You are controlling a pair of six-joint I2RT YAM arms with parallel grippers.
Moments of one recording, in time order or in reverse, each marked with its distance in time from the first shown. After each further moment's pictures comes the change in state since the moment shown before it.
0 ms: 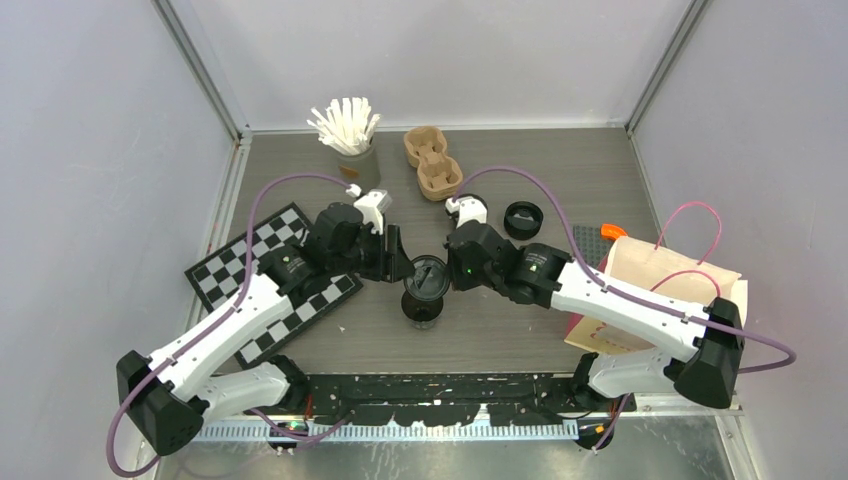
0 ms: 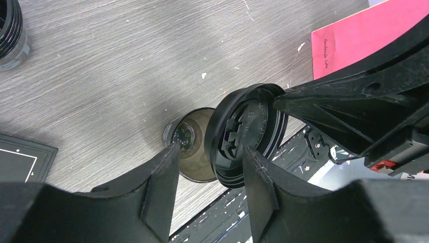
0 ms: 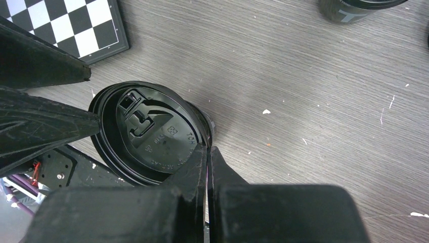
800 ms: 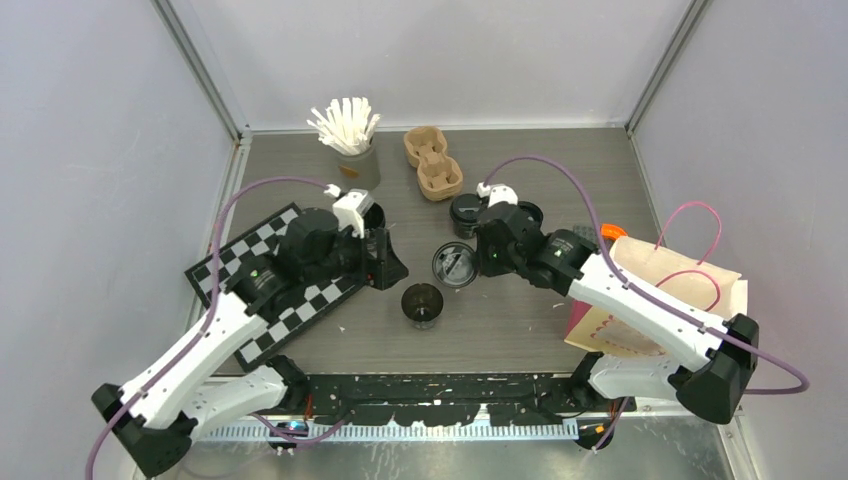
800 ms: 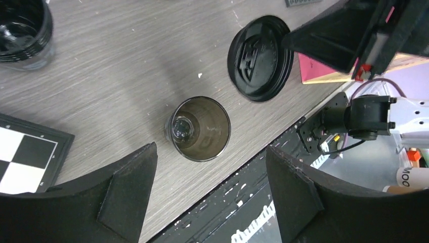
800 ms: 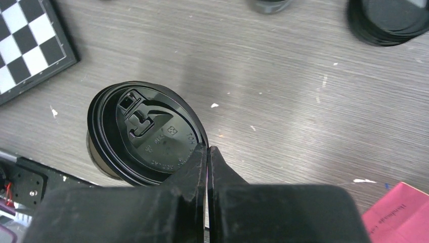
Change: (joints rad) left arm 0.000 -0.177 0.050 -0.137 -0.031 0.030; right arm -0.189 -0.066 0.030 -0.150 -0.030 -0.049
